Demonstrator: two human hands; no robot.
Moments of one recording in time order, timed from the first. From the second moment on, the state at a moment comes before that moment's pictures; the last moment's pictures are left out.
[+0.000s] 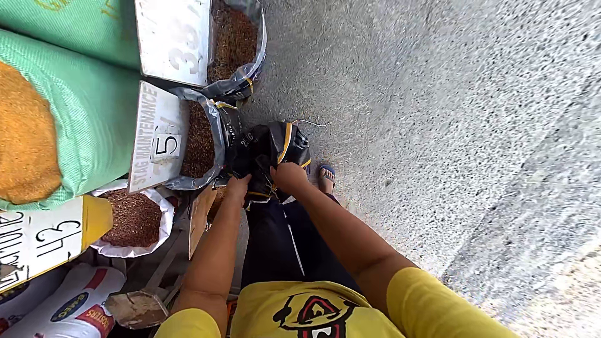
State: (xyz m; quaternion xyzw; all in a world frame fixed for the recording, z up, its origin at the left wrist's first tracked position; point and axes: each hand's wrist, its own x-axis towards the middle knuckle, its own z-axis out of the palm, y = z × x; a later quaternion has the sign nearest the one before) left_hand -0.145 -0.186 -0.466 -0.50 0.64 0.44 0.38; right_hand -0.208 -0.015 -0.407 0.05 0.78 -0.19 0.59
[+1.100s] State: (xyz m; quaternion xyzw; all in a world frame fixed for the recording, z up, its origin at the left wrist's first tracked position) left_hand 0.434 0.058 -0.491 -0.56 0.60 0.41 0.40; right_hand 0.053 0.297 -0.463 -0.11 0.78 -0.02 0.62
